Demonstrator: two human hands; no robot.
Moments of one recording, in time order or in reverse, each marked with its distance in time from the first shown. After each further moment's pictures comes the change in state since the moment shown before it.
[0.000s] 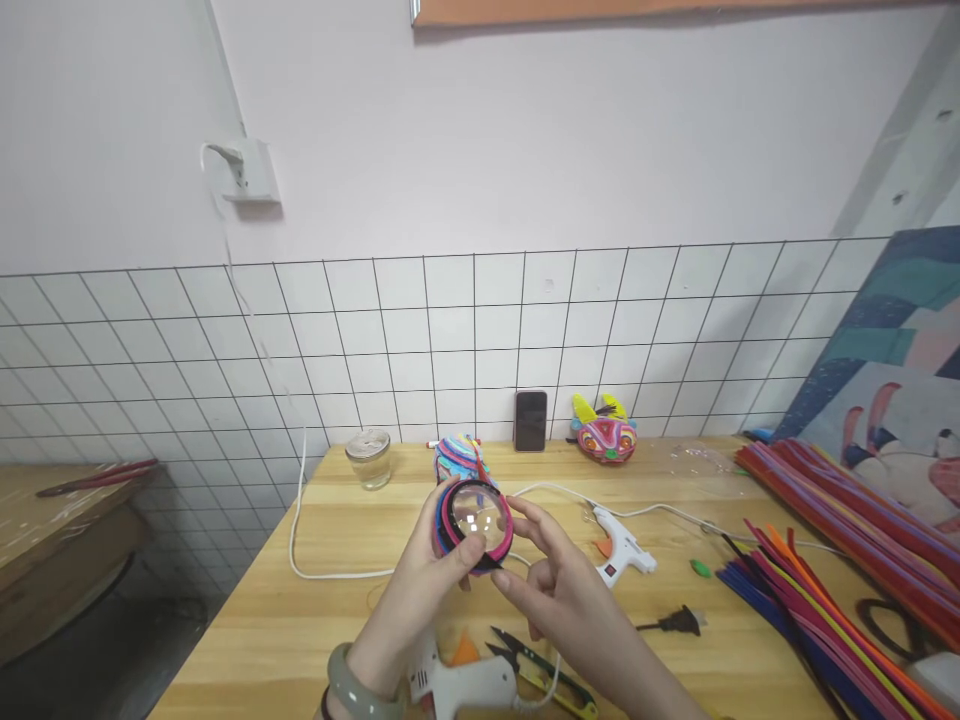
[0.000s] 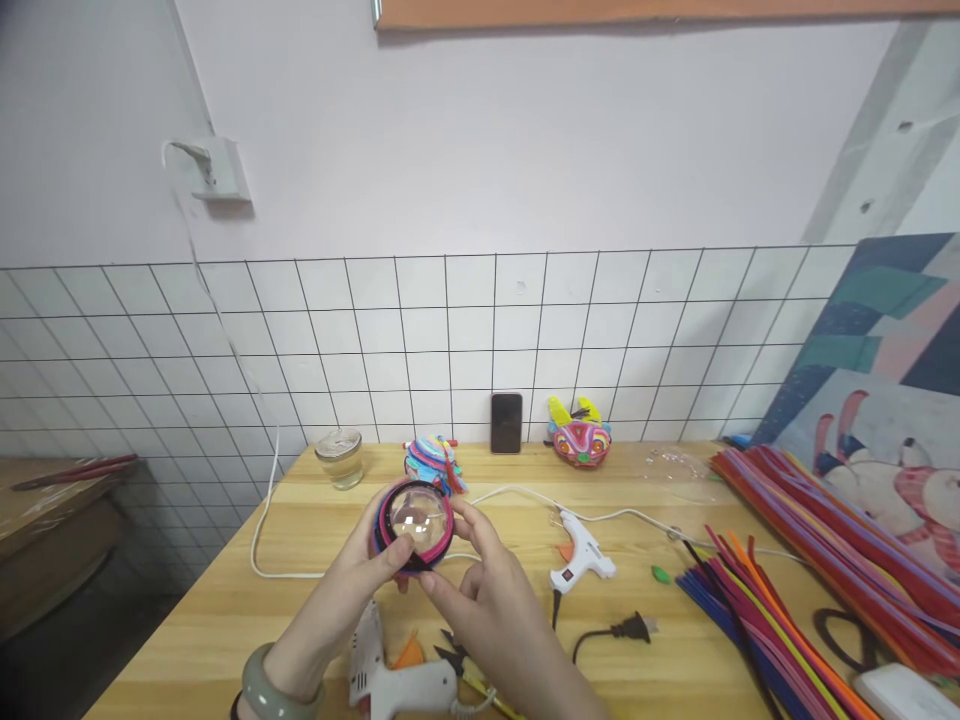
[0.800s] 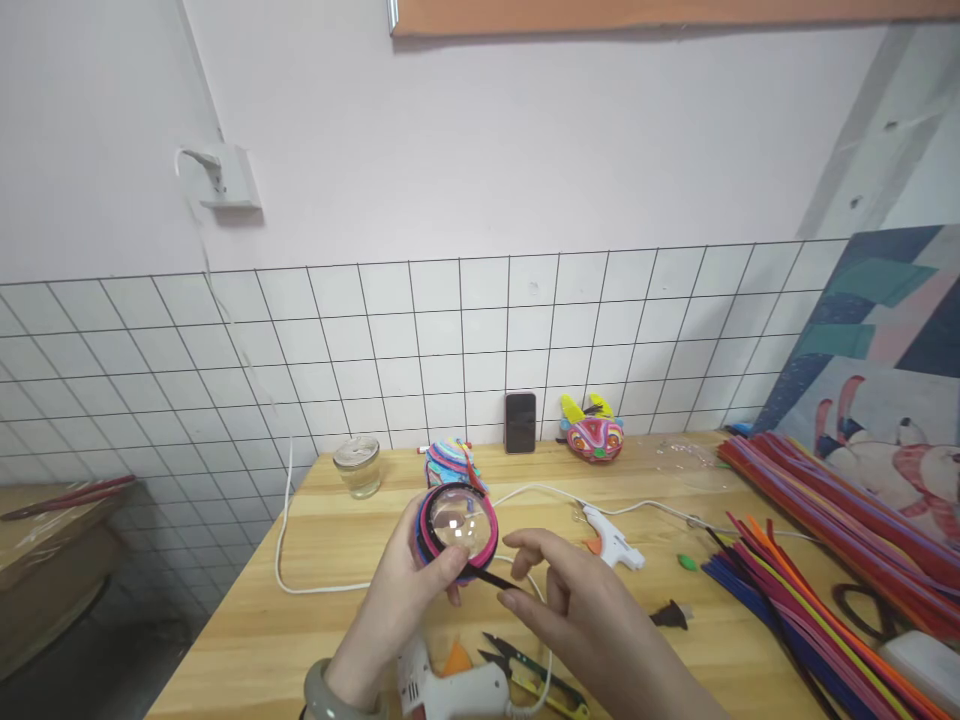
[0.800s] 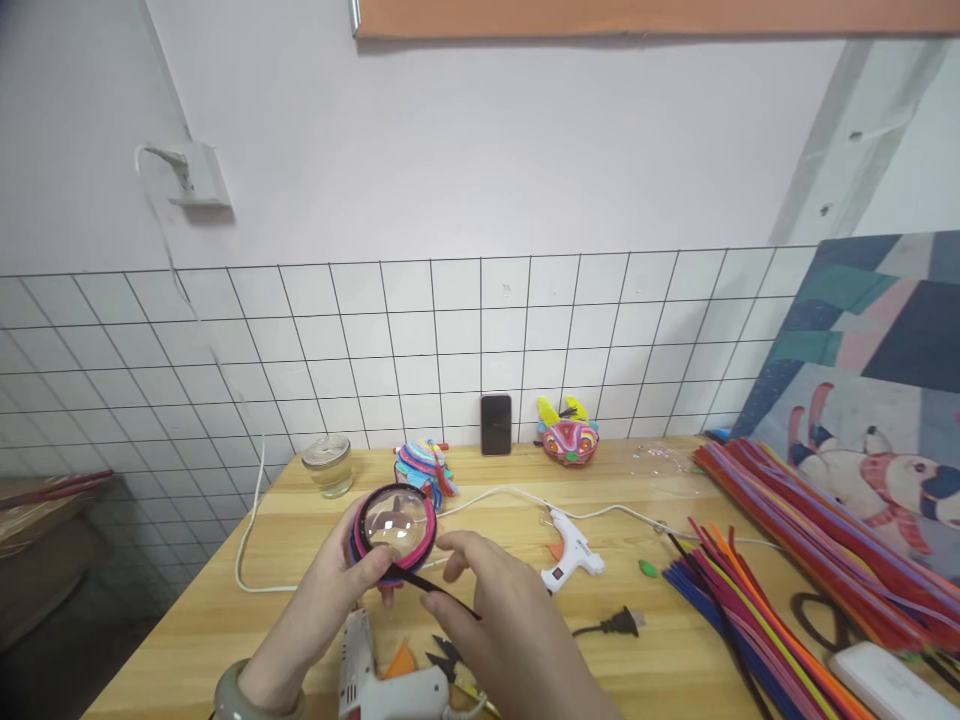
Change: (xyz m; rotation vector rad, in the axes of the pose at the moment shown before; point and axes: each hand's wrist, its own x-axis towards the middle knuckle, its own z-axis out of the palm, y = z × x) left_hand 0.001 0.006 -0.002 -0.021 -0.045 0.055; right_hand -0.016 -0.012 -0.017 -0.524 0.079 -0.088
